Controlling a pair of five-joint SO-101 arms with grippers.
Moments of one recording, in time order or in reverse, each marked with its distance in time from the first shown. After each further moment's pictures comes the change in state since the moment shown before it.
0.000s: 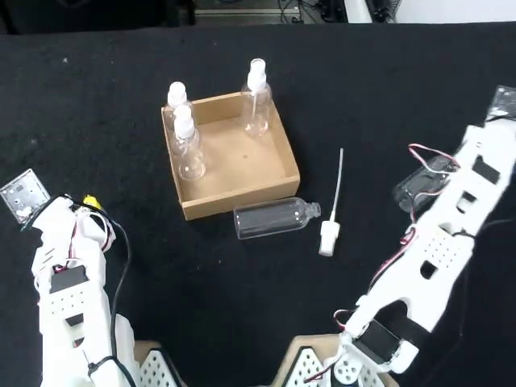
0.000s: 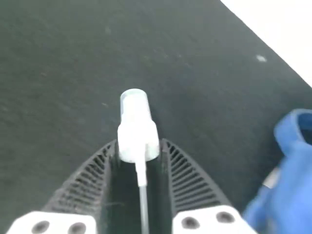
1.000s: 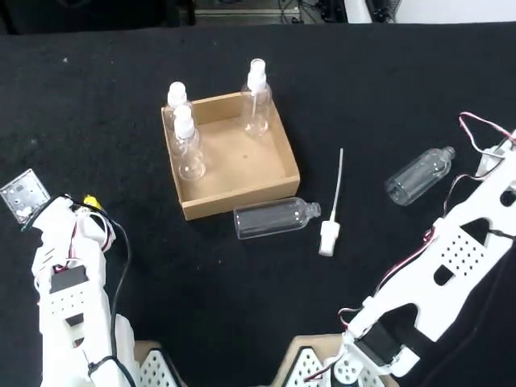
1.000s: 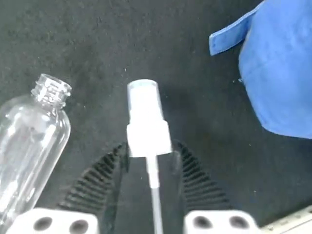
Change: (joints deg) left arm 0.0 0.0 0.0 0.0 0.0; right arm 4.0 -17.2 -12.5 70.7 0.2
